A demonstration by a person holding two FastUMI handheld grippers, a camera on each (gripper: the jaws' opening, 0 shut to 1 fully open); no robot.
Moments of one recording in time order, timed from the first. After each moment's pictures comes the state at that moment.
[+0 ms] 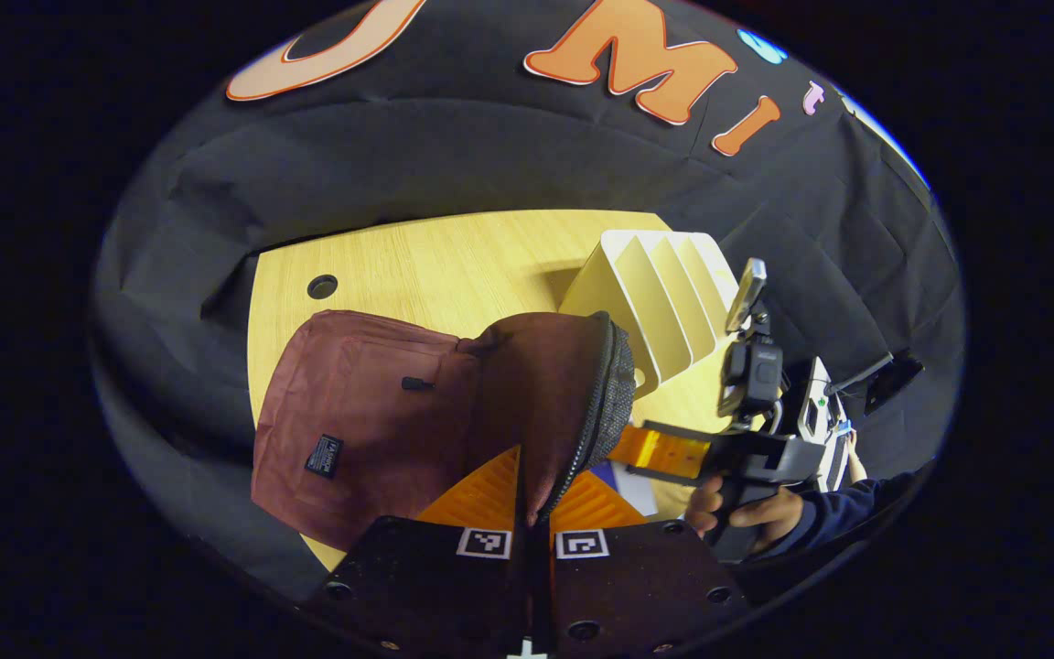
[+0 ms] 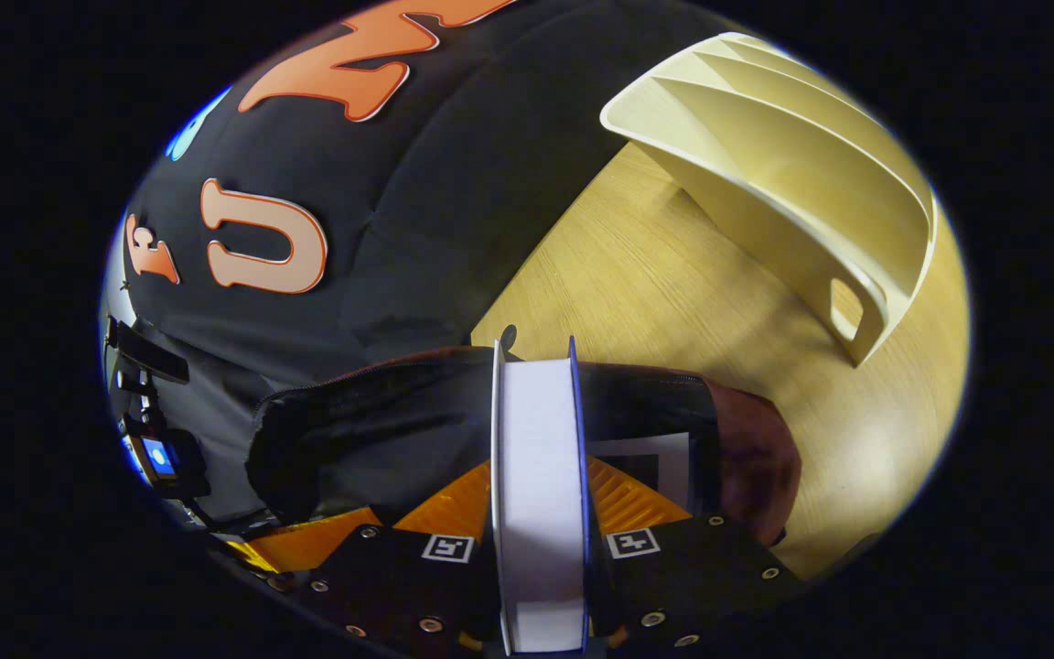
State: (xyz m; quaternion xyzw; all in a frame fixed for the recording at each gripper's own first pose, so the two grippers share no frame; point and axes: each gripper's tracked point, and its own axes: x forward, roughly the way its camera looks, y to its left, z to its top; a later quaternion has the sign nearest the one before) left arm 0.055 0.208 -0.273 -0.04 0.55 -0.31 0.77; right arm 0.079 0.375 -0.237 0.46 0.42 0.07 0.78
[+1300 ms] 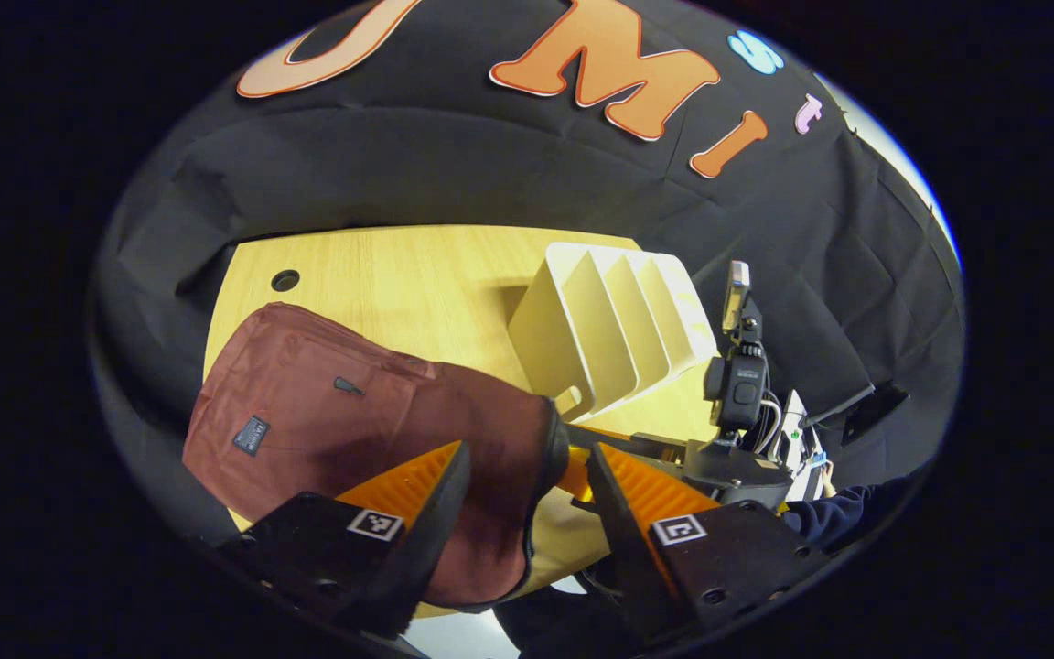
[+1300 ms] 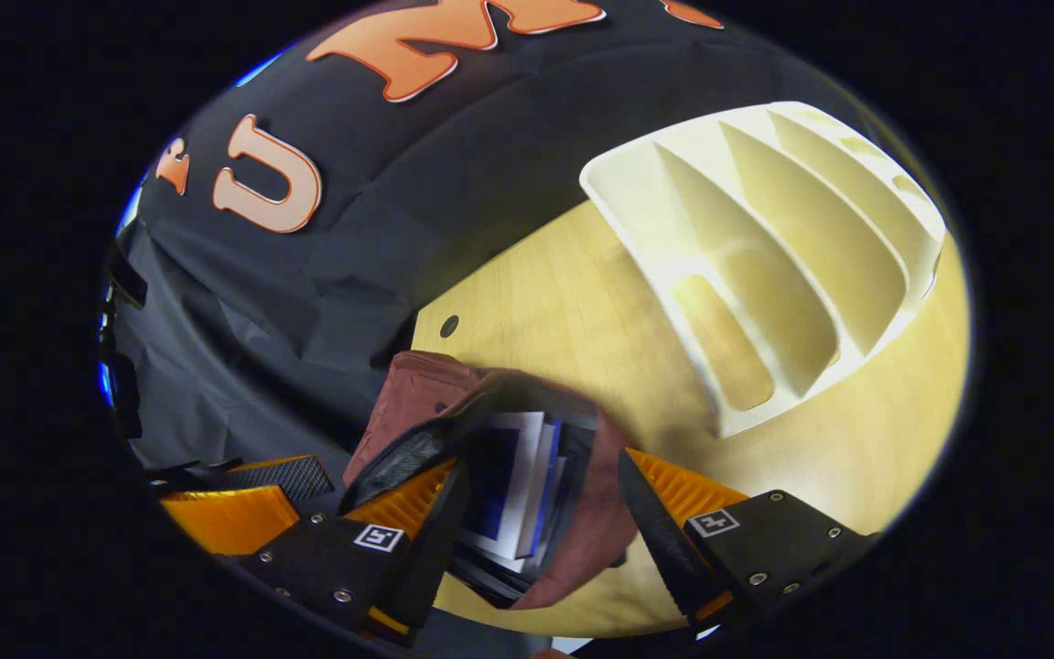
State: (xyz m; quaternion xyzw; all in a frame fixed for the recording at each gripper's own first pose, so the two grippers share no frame) left arm 0.018 0.126 -0.251 -0.11 0.53 -0.30 0.79; right arm 0.041 0.263 -0.234 0.29 0.44 0.06 0.85
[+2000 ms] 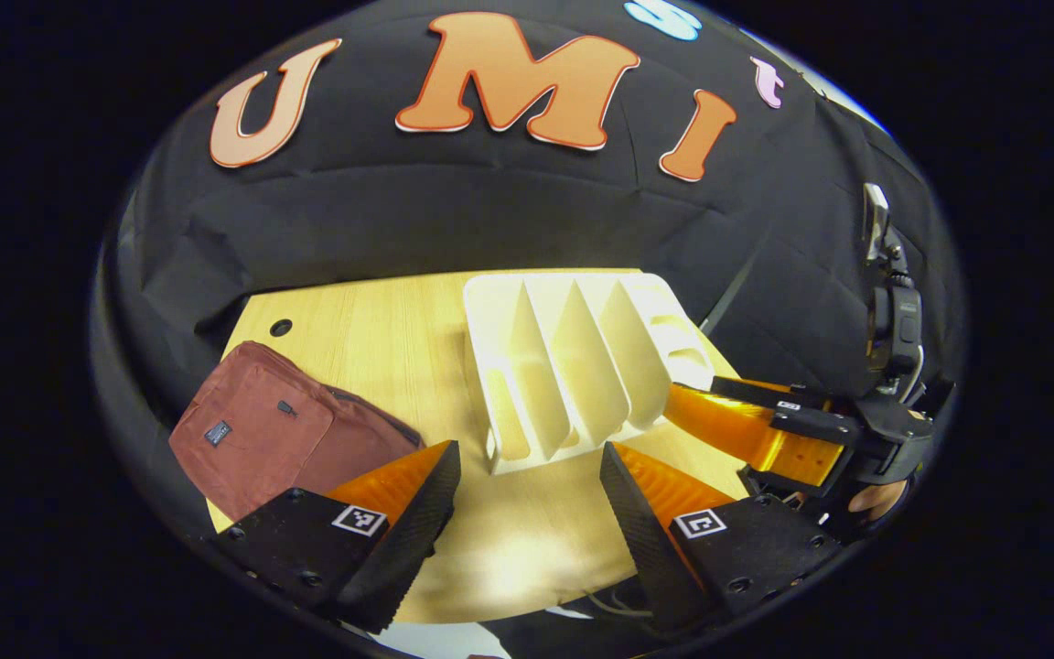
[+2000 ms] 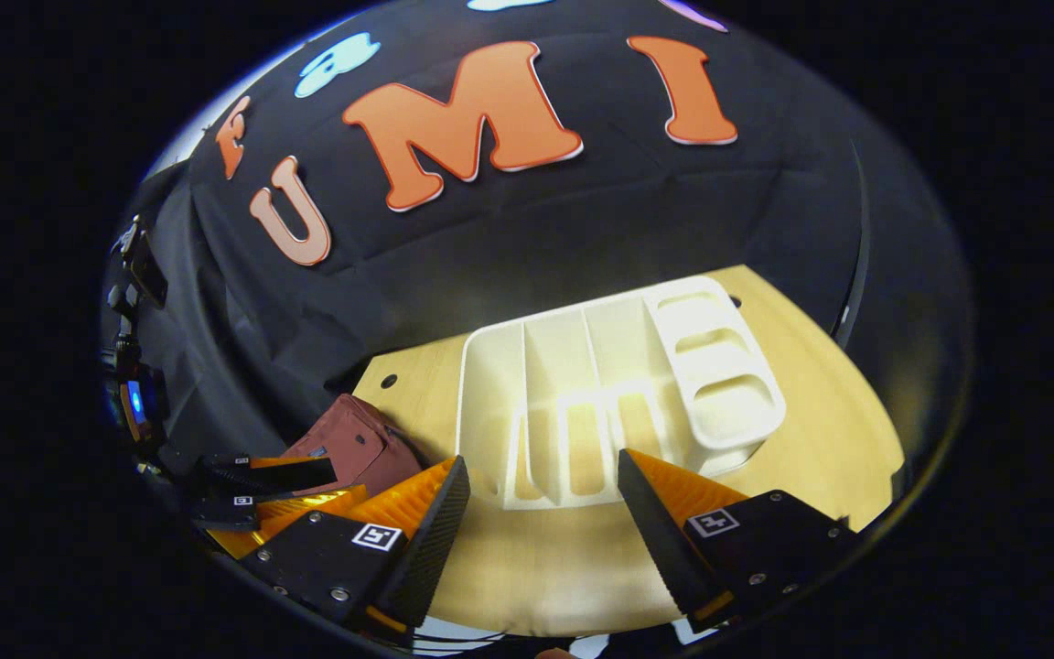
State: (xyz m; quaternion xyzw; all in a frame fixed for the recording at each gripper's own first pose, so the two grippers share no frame) left arm -0.005 -0.016 -0.224 -0.05 0.43 -0.21 0.87; right arm 0.014 0.029 -0.116 0.14 0.31 0.03 0.94
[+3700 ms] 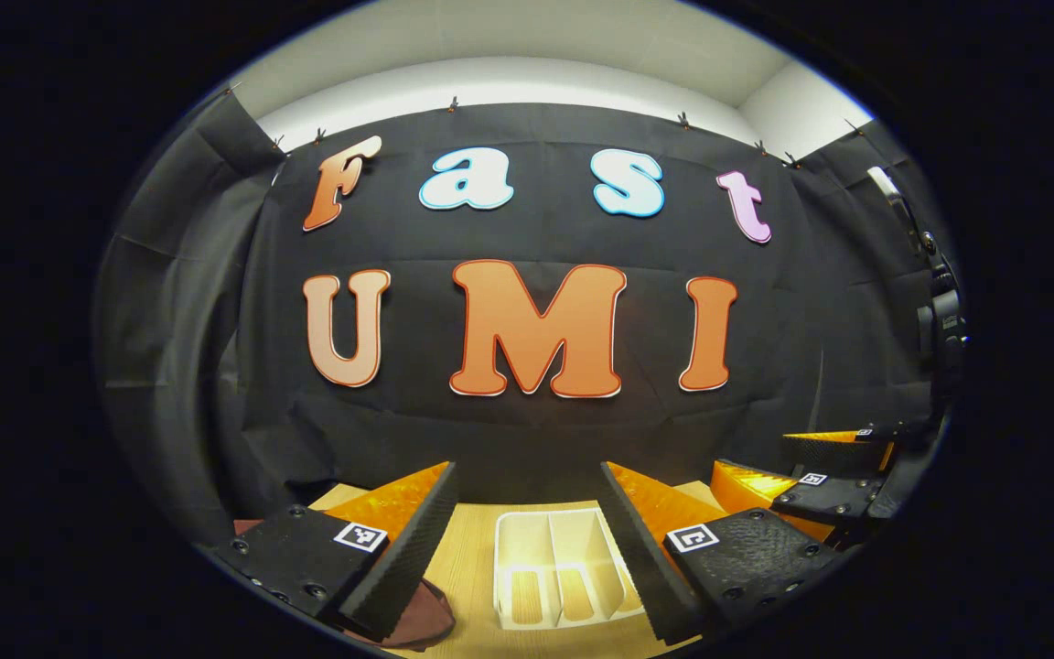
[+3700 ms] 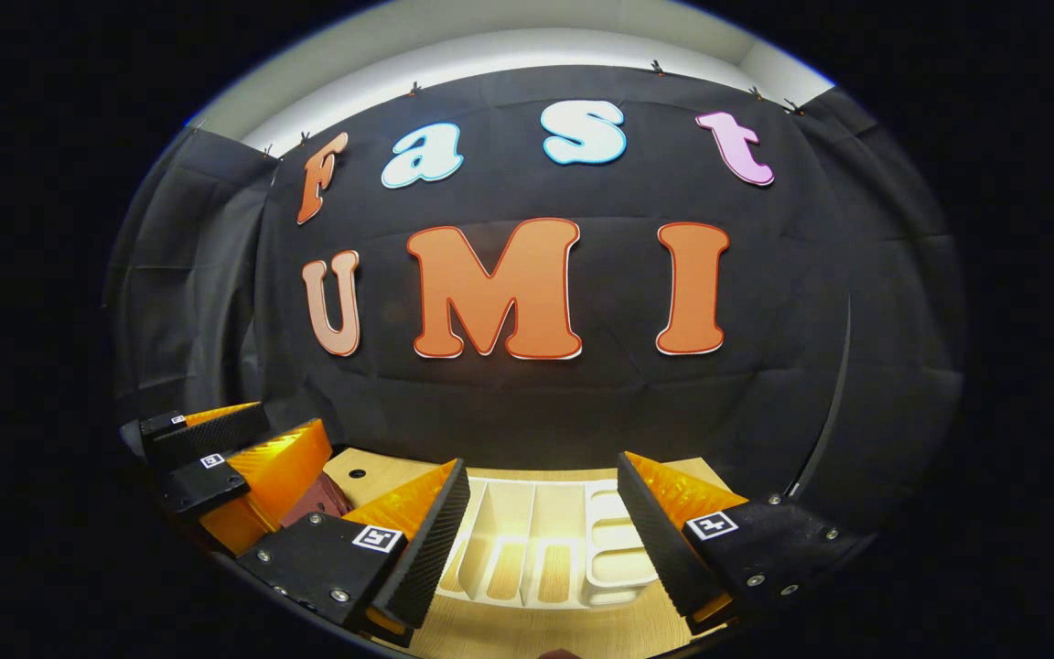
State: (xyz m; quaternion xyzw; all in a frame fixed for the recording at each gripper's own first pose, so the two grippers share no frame) left arm 0.008 -0.011 -0.075 -0.04 0.07 -0.07 0.99; right arm 0.029 0.005 -0.033 0.03 0.08 0.01 1.00
